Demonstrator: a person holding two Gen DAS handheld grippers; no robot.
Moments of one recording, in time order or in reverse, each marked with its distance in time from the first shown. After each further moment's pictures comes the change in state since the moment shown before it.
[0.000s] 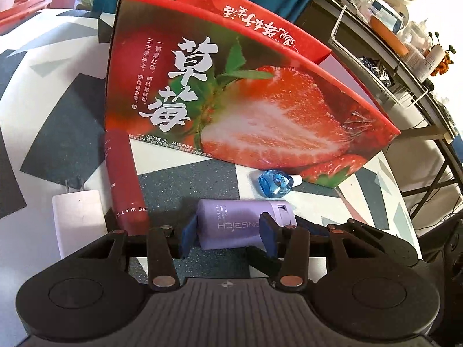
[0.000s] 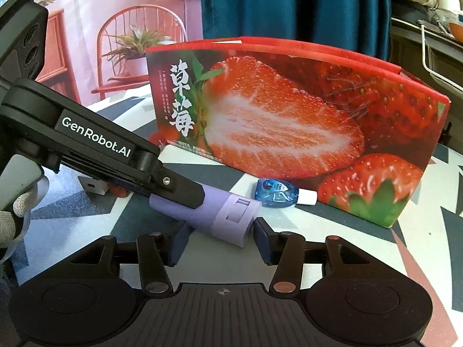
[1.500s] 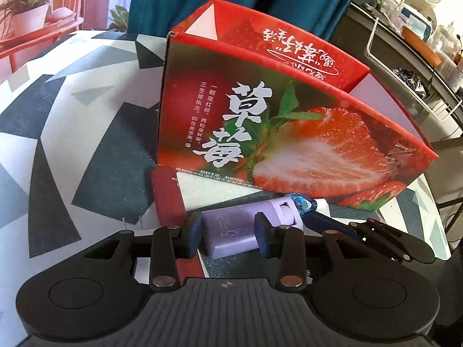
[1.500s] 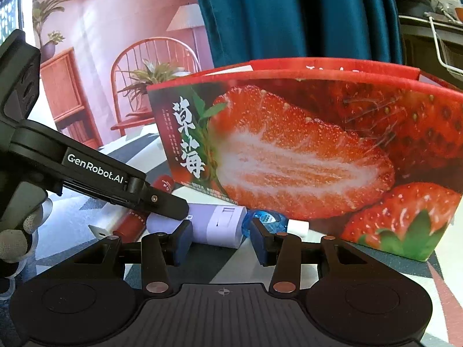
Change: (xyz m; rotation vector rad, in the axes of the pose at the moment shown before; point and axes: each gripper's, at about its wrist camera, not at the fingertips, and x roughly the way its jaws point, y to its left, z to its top) left arm -0.012 0.007 0.024 0.007 -0.048 0.176; right arm 0.024 -0.015 0.018 0.082 -0.113 0.139
